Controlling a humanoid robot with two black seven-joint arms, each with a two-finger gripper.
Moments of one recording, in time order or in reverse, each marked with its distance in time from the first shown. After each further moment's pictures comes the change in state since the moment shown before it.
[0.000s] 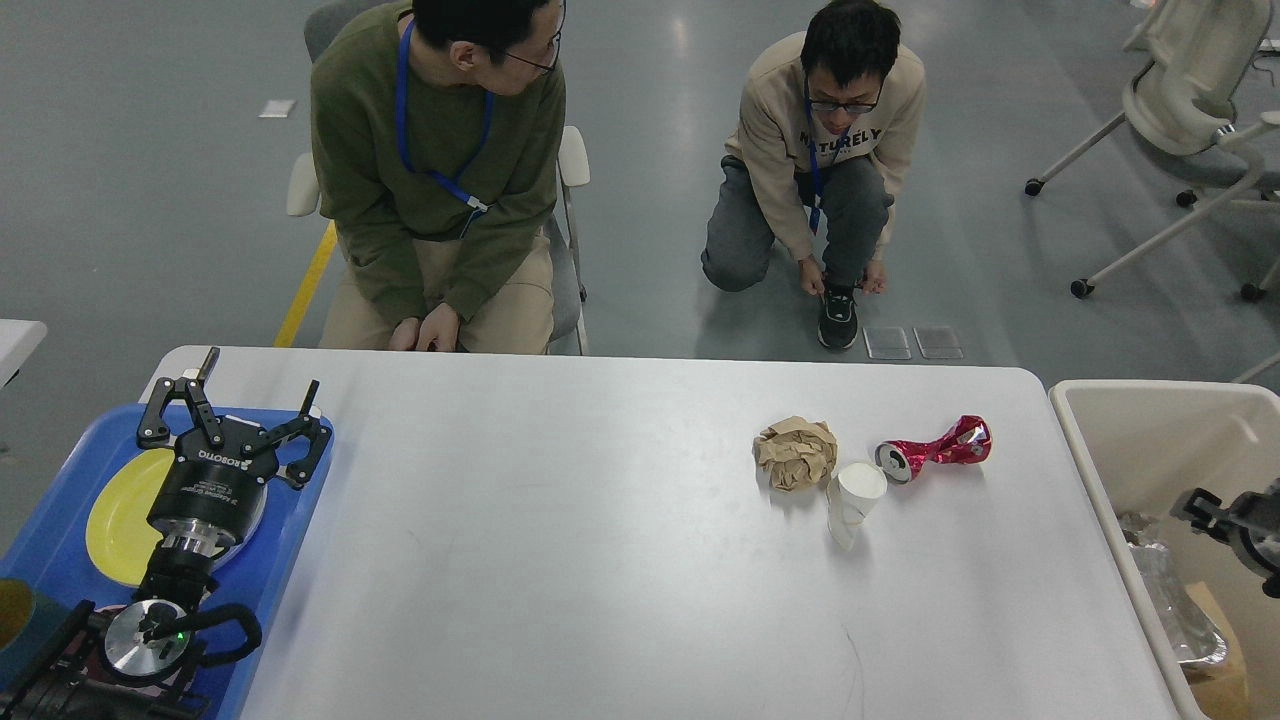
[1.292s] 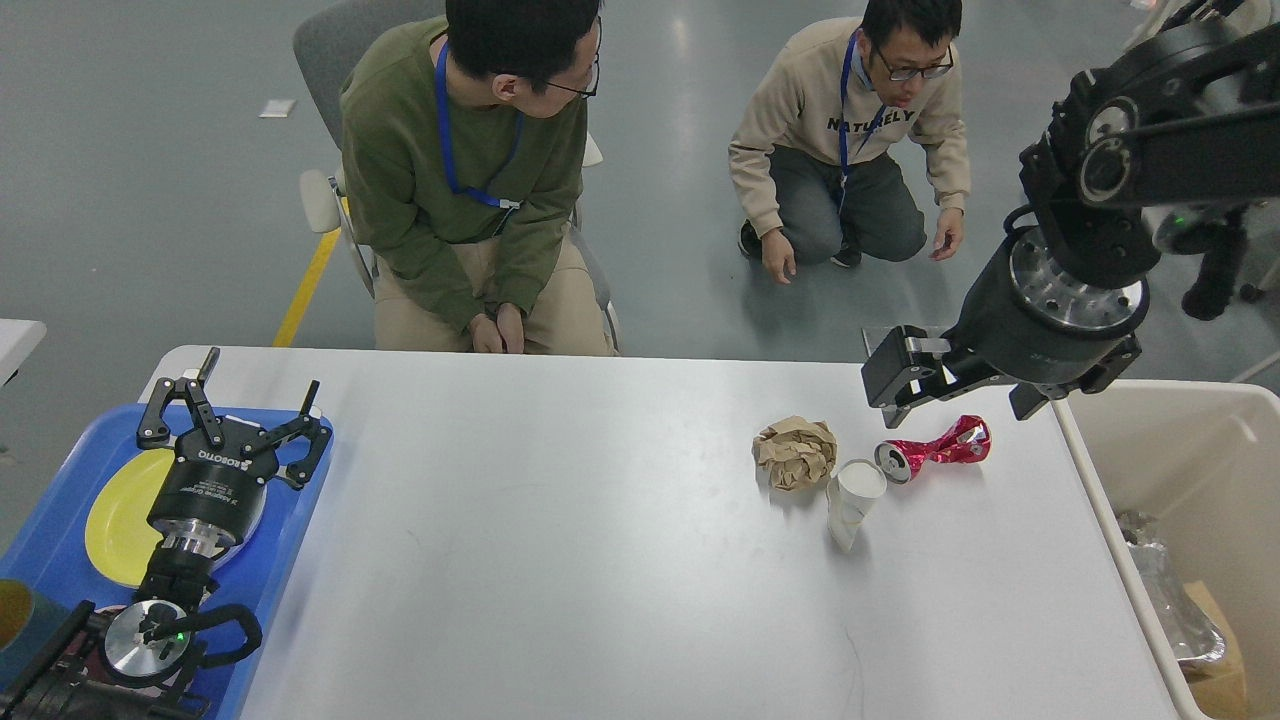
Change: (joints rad) left arm 0.001 0.000 0.000 0.000 0.000 0.001 0.000; right arm 1.193 0.314 -0.037 0.896 0.015 0.465 0.003
